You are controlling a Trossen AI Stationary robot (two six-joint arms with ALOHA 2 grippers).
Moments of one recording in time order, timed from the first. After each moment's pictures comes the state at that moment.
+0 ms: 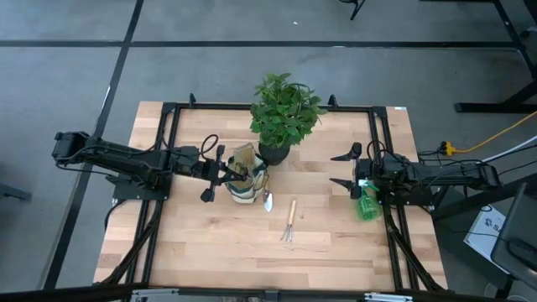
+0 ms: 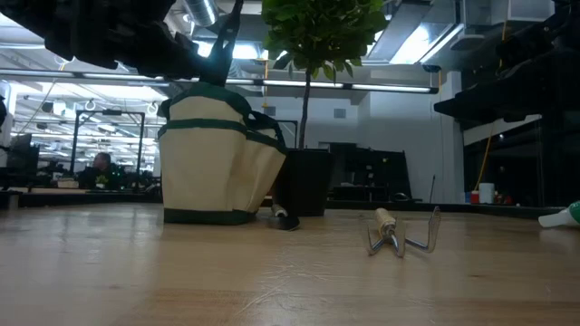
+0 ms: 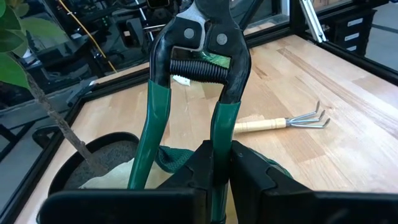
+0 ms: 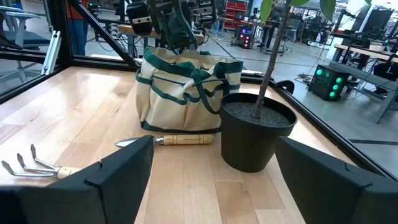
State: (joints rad) left arm 0.00 0.96 0.39 0.30 0.04 0.28; right arm -0.02 0.27 0.01 0.16 0.05 -0.11
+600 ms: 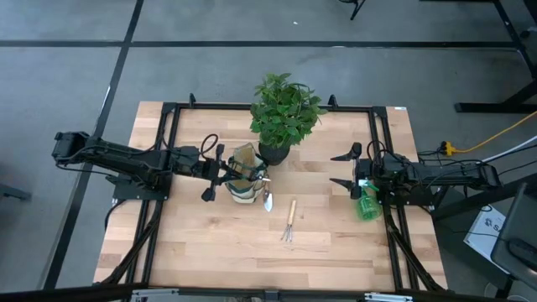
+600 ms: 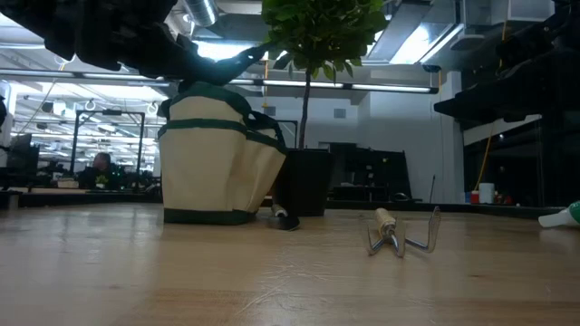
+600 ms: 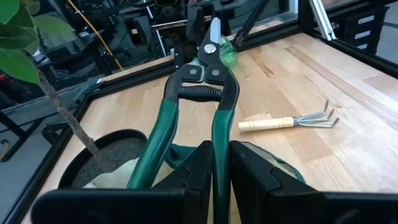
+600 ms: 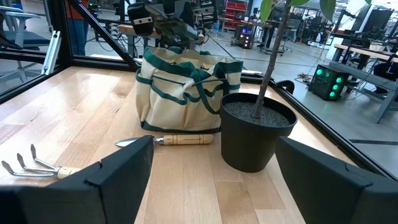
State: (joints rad) left arm 0.00 0.96 0.39 0.30 0.01 0.28; right arm -0.02 0.27 0.01 0.16 0.05 -0.11
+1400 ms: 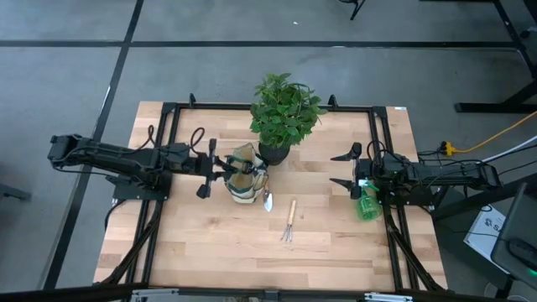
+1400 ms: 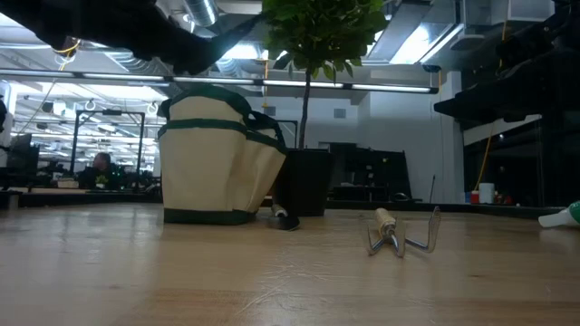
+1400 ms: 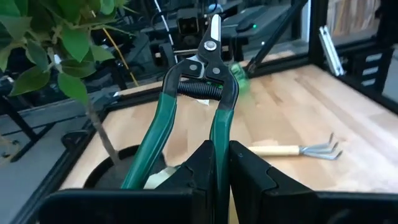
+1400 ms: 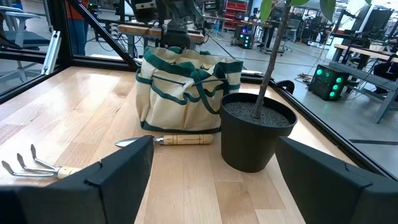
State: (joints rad) left arm 0.00 0.83 0.39 0.27 -0.02 0.21; right arm -0.02 0.27 0.01 0.16 0.05 -0.11
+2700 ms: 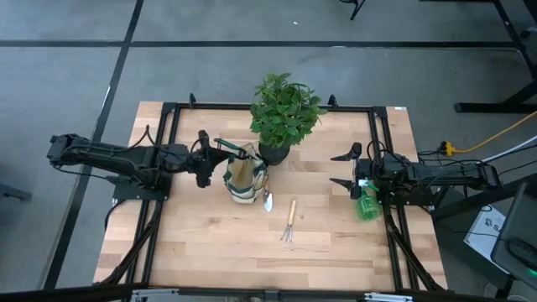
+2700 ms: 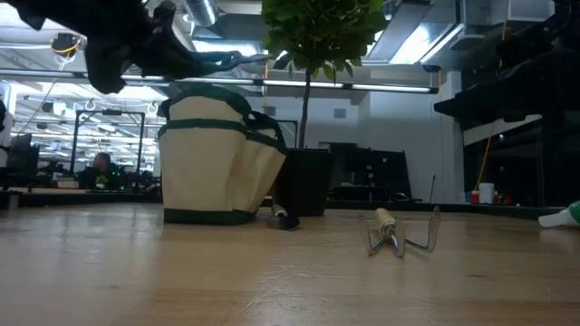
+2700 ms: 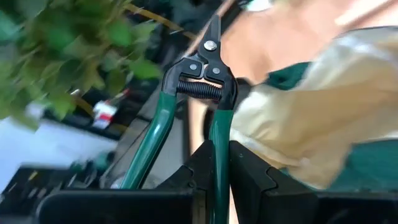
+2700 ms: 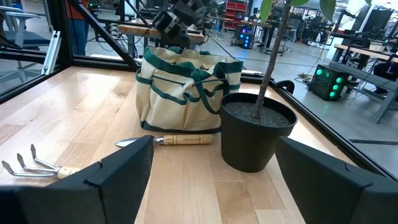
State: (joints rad) left arm -0.04 0.75 0.48 -0.05 -0.40 0.84; right arm -0.02 0.27 0.01 0.16 0.05 -0.11
